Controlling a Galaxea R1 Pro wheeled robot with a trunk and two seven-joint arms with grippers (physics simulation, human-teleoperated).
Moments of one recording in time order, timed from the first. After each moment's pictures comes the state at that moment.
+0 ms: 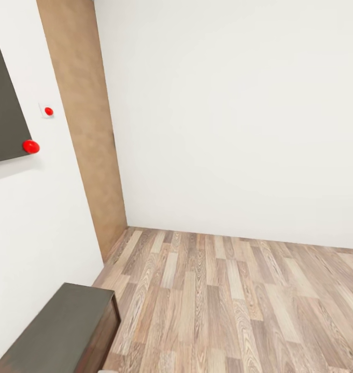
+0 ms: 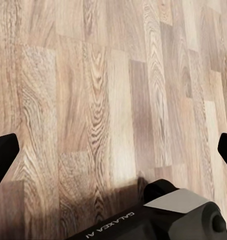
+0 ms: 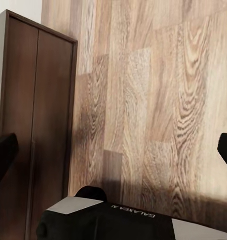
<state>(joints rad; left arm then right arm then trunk) -0.40 0.09 0.40 -0.05 -0.28 -0.10 -0.71 -0.32 -0.26 -0.06 -0.02 -0.33 -0.01 0.90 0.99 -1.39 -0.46</state>
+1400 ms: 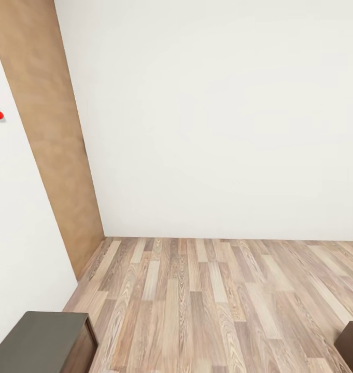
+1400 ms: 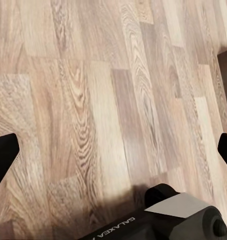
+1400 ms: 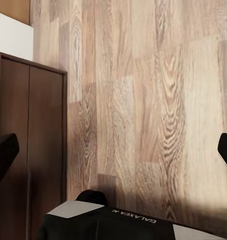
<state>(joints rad) -0.40 0.09 0.40 -0.05 -0.28 -0.10 -0.71 -0.32 -0.26 -0.06 -0.02 -0.33 -0.01 0.90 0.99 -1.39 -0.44</state>
